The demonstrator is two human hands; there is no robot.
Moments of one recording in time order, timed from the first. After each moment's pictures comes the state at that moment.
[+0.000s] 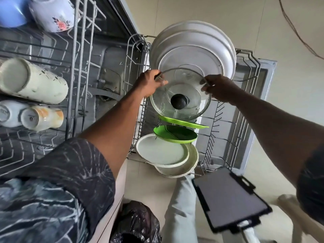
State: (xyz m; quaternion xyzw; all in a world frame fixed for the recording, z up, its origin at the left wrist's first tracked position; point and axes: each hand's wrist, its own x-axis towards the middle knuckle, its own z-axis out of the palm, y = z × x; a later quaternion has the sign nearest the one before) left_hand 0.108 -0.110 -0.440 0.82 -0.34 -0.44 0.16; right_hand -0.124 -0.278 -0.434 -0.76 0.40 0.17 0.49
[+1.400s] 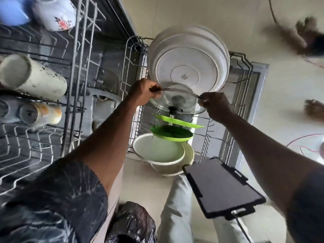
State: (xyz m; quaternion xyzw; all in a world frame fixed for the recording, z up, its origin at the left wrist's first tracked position) left_hand 0.092 -0.078 -0.422 0.79 -0.36 -0.46 0.19; right_hand -0.162 -0.224 -0.423 -0.81 0.43 0.11 0.39
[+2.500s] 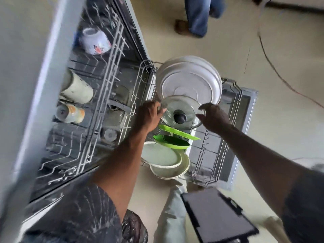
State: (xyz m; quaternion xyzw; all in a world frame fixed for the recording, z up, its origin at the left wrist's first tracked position) left_hand 0.042 -0.045 -0.366 0.88 -0.41 -0.22 0.11; right_hand -0.149 -0.227 -0.343 -0.84 0.39 0.17 0.32
